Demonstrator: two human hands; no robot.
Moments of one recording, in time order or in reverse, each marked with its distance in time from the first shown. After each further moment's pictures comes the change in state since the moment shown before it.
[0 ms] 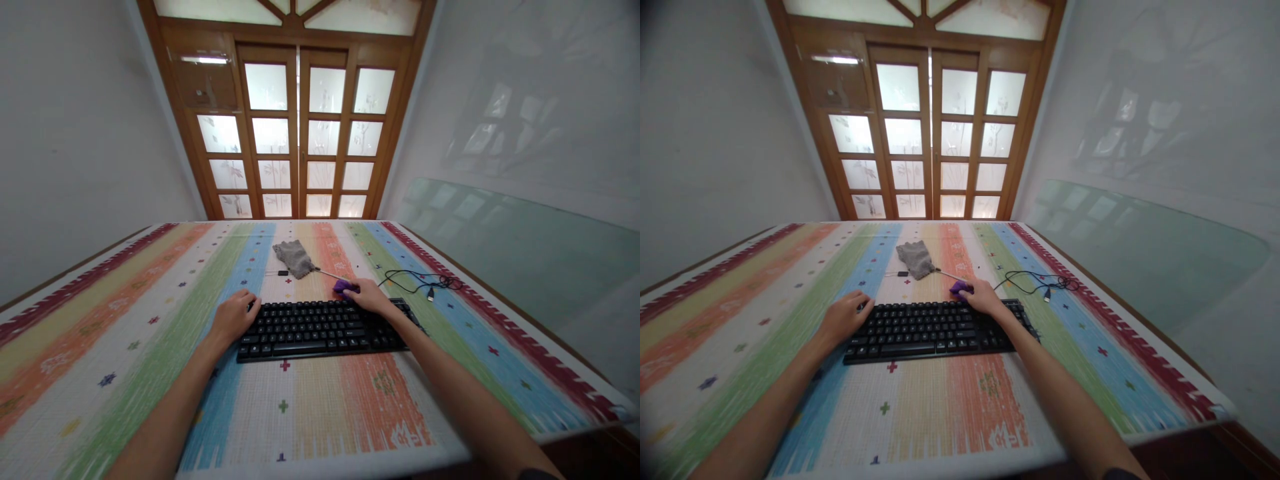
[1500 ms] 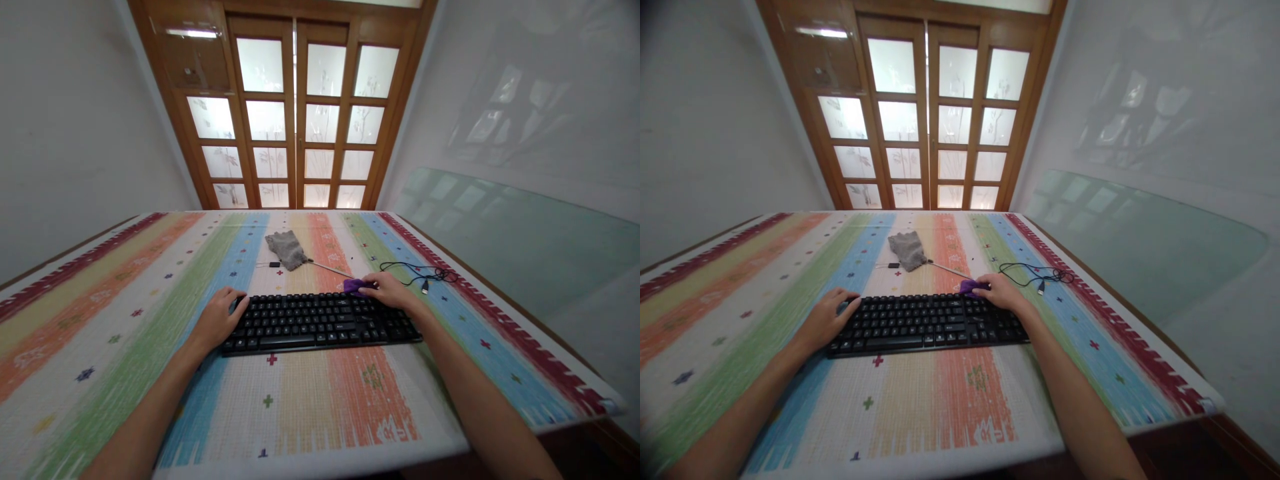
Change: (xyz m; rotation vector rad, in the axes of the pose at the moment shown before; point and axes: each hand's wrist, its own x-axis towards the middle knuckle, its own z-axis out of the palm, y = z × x) left_hand -0.016 -0.010 0.013 -0.272 0.079 0.015; right_hand -0.027 0.046 -0.037 0.081 -0.090 -0.114
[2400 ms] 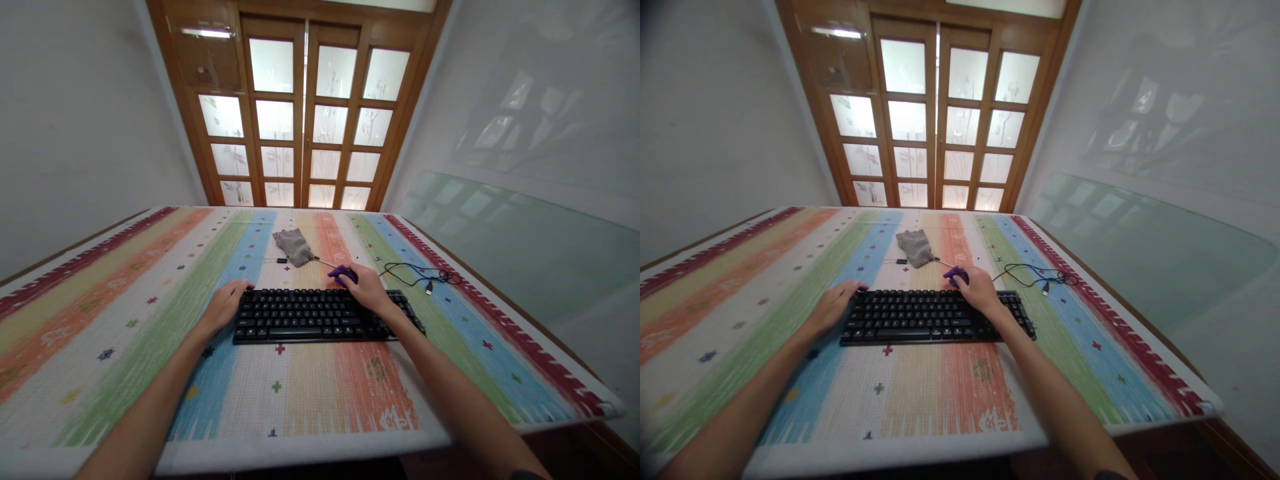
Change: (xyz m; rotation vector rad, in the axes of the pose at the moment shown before) left_hand 0.005 0.000 -0.011 -0.302 -0.025 -0.238; right_hand 0.016 -0.073 0.033 0.003 0.364 -0.037
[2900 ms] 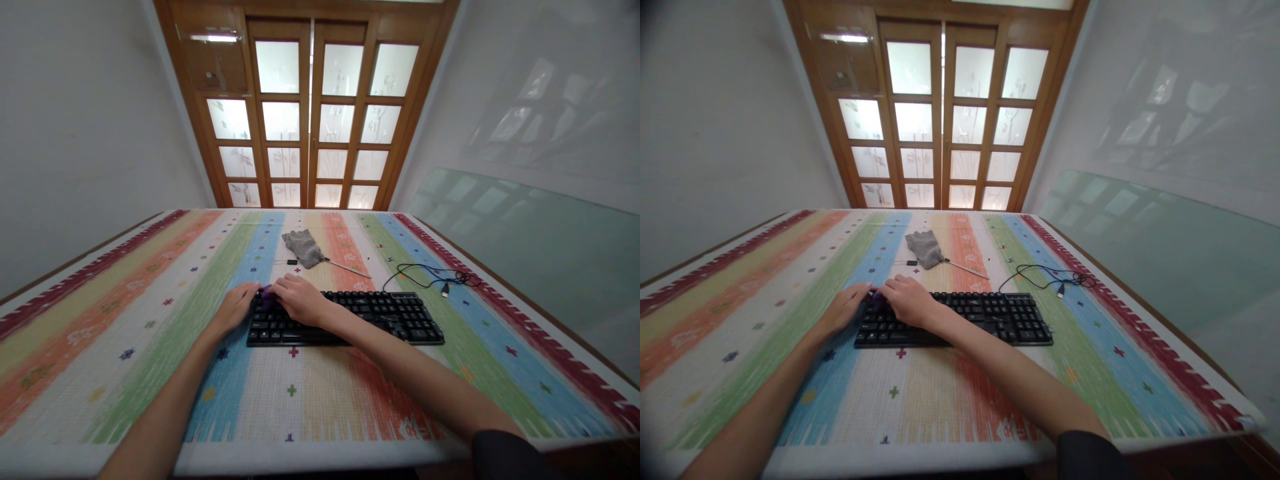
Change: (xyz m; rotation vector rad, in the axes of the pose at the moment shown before) left_hand 0.001 0.000 -0.005 -0.020 -0.048 0.065; right_hand 0.025 -0.125 0.076 -0.113 -0.278 -0.681
